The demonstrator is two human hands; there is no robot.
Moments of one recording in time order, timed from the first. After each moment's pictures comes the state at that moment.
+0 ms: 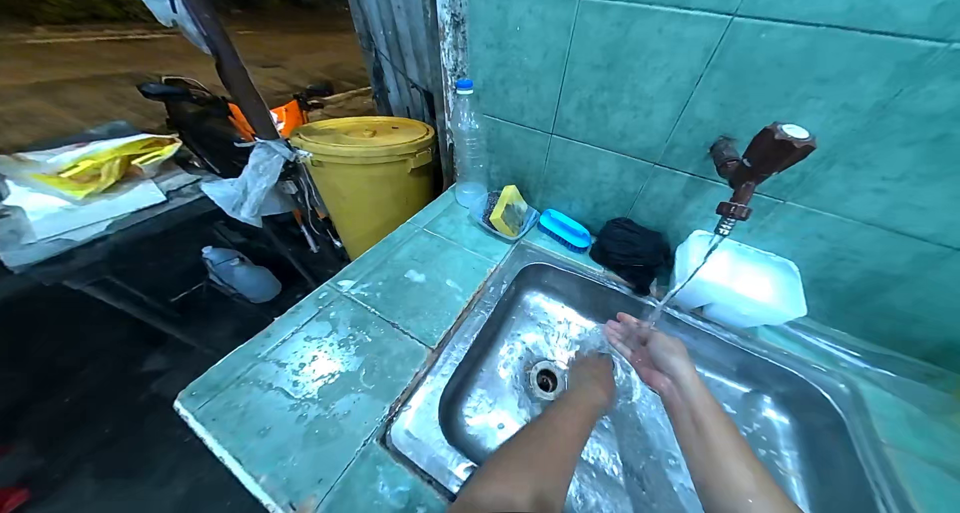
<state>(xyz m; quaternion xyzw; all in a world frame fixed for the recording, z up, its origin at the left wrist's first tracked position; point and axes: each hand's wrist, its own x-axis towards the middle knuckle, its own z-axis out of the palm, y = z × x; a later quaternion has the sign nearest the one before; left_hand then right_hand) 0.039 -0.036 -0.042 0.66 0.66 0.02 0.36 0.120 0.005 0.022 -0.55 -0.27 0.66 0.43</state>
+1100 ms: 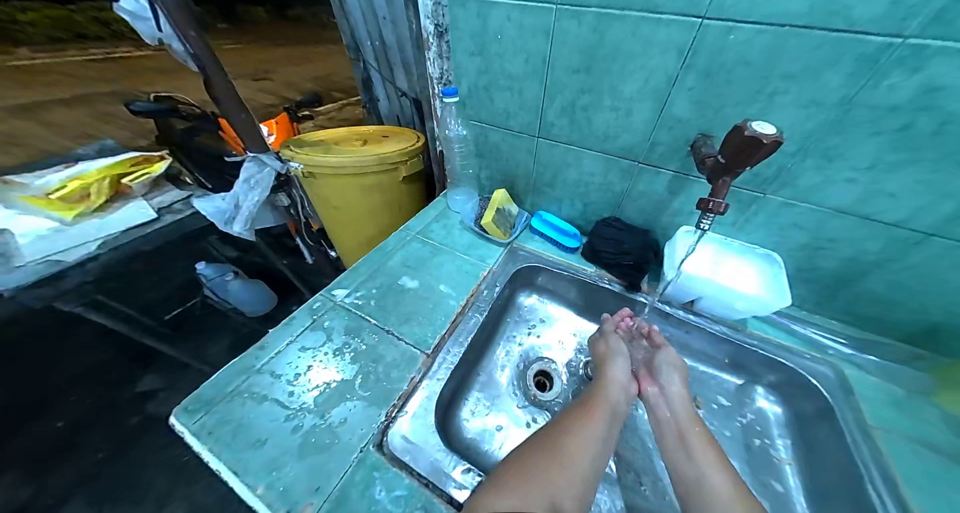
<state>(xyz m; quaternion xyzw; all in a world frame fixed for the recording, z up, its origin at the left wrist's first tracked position) 0.081 -0.019 0.000 0.04 0.43 0.68 0.60 0.122 -0.010 0.001 -0.46 -0.17 0.62 0.61</state>
